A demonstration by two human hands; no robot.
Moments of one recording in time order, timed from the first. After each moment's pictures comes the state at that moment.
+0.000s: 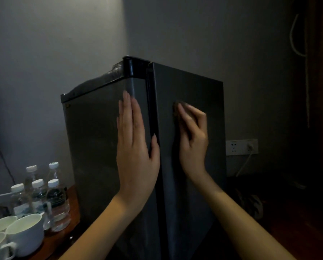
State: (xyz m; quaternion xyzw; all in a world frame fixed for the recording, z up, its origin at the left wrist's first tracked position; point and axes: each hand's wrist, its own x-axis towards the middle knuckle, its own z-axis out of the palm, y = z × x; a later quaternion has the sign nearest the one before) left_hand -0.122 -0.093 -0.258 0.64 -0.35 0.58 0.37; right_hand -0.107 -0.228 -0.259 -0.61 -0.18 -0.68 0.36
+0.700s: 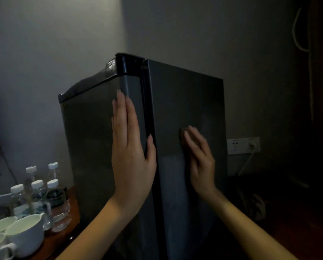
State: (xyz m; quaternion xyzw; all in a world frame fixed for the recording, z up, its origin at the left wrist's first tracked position) left_hand -0.124 -0.094 -0.259 0.64 -0.35 0.58 0.37; right_hand -0.089 -0.269 -0.322 -0.65 -0.22 -0.66 0.30
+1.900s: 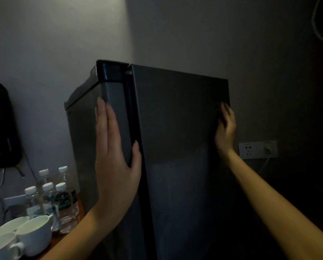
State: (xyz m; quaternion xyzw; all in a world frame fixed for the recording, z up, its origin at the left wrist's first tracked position) left_hand -0.128 -0.097 -0.255 0.65 -0.31 0.61 0.33; right_hand -0.032 -0.381 -0.248 -0.63 -0.06 -0.61 0.49
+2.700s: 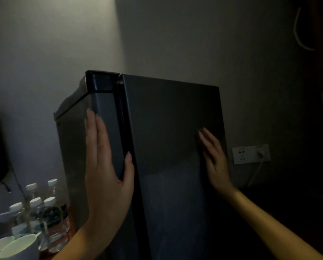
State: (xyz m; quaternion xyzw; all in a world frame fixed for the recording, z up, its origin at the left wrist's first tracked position) left_hand -0.128 -0.097 -0.254 0.64 -0.32 0.61 0.34; right_hand -0.053 -0.368 -0.311 -0.70 -0.21 -0.58 0.36
